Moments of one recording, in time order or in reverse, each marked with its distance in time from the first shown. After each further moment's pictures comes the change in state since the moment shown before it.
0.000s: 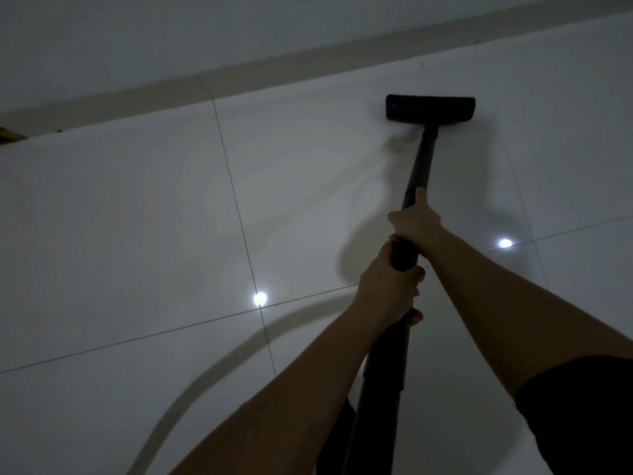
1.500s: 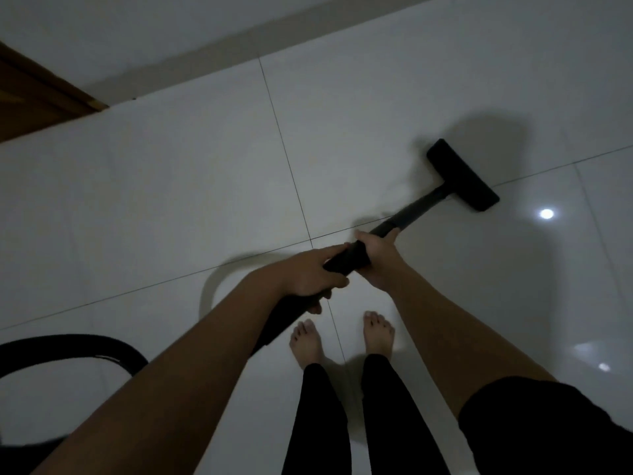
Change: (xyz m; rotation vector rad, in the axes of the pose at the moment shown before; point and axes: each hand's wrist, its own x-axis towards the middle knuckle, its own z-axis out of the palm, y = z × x) left_hand -0.165 -0.109 -0.148 0.746 -0.146 -0.177; right_hand -0.193 0.090 0.163 1.168 -0.381 0.245
